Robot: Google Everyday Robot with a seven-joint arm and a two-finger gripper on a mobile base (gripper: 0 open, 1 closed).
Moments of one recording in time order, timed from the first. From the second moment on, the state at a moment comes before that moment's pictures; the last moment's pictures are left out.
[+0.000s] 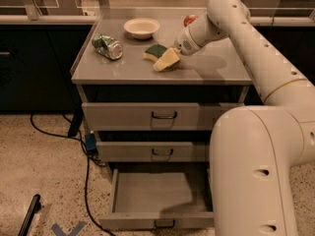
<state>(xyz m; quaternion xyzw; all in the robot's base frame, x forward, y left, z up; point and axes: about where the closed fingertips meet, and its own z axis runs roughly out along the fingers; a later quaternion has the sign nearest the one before) 0.803 -0.042 0.817 -0.51 0.77 0.19 0.34</state>
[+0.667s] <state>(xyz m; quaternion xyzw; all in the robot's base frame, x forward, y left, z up) 0.803 -0.042 0.817 -0.51 0.77 0.19 0.34</state>
